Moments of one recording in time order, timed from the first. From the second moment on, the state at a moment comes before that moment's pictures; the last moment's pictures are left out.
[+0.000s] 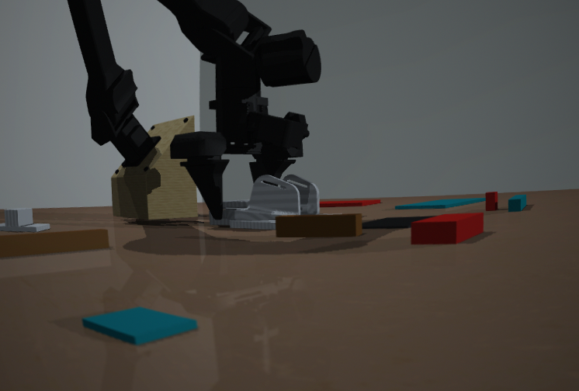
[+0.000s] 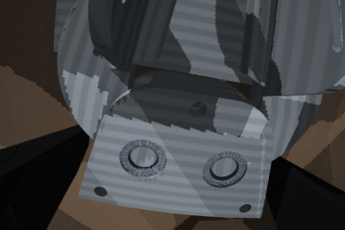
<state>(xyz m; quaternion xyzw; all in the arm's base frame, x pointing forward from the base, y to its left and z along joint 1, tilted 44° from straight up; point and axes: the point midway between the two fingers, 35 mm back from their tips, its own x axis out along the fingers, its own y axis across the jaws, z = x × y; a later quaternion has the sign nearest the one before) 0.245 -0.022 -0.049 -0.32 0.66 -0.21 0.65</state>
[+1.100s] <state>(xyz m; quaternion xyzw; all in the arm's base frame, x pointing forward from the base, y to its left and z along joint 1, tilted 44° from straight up) 0.223 0.044 0.014 -0.33 0.66 -0.21 0.64</state>
